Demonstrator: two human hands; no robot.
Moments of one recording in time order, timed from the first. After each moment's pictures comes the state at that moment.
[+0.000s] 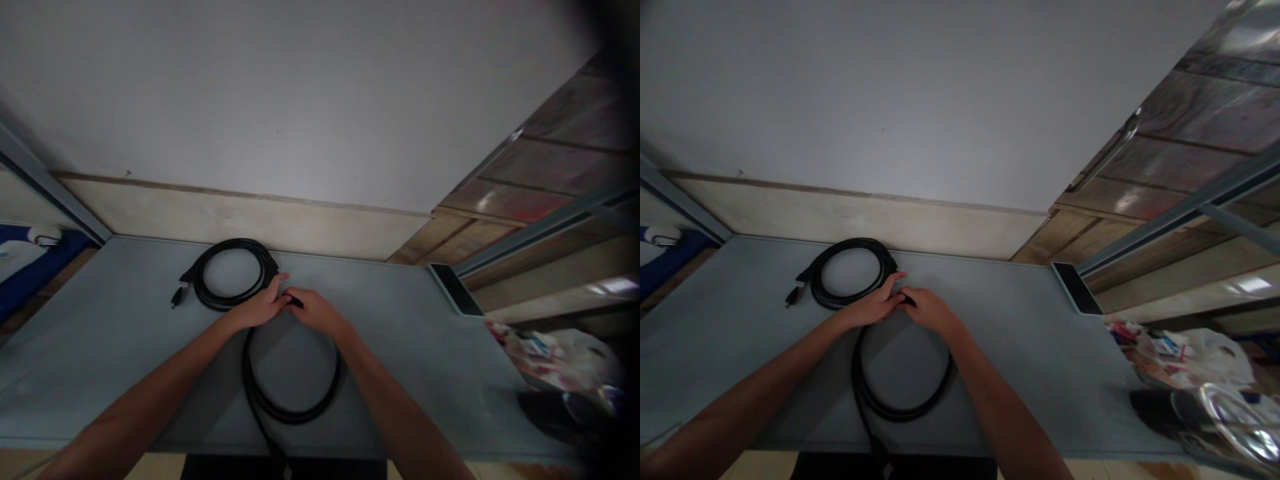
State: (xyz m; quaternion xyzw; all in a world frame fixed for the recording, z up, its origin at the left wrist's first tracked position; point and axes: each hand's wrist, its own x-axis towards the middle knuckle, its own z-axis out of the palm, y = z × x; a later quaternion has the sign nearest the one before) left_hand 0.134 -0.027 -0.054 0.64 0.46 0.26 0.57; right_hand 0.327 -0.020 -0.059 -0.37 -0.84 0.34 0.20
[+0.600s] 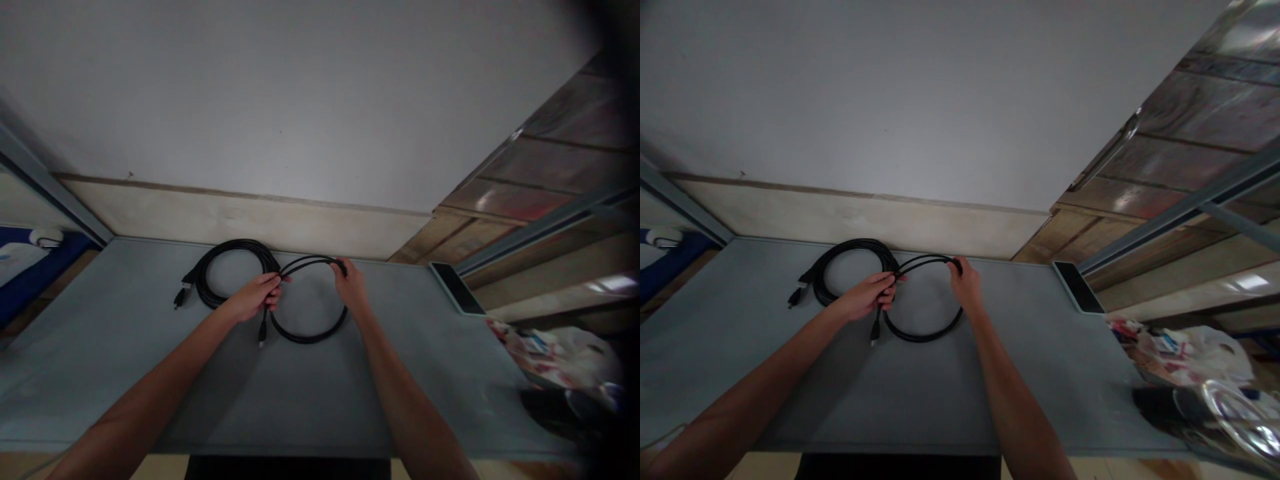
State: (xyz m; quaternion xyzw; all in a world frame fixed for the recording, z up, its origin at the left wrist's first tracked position) left_hand 0.127 -0.015 -0.038 0.37 0.37 0.36 0.77; right_hand 0.395 0.032 -0.075 -0.61 -0.66 0.13 0.43
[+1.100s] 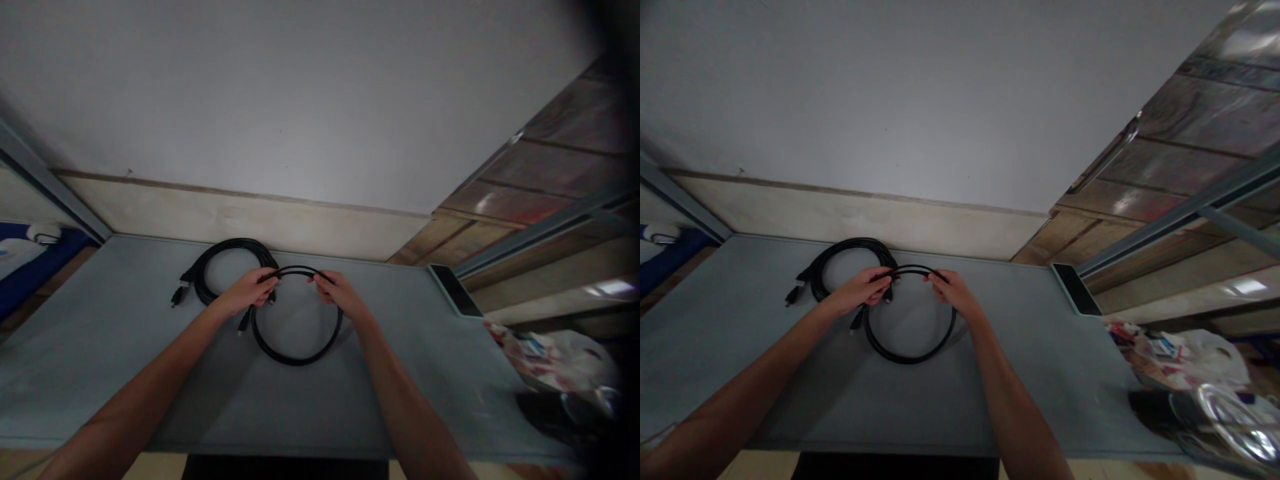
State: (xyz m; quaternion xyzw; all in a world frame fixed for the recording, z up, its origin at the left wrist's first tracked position) left_hand 0.111 -0.008 -0.037 0.52 0.41 0.32 0.68; right_hand 0.375 0.011 -0.053 -0.45 -0.59 0.58 0.34
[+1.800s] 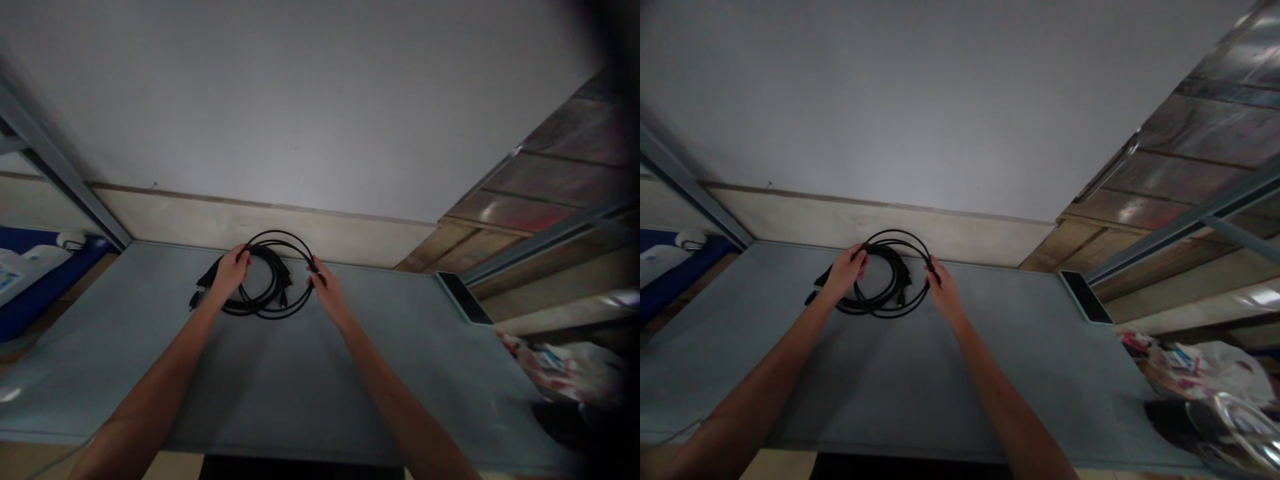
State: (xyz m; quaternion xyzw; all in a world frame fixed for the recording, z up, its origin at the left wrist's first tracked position) left_hand 0.052 0.032 -0.035 0.50 0.59 0.48 0.42; right_hand 0.320 0.021 -0.072 -0.48 -0.65 0.34 0.48
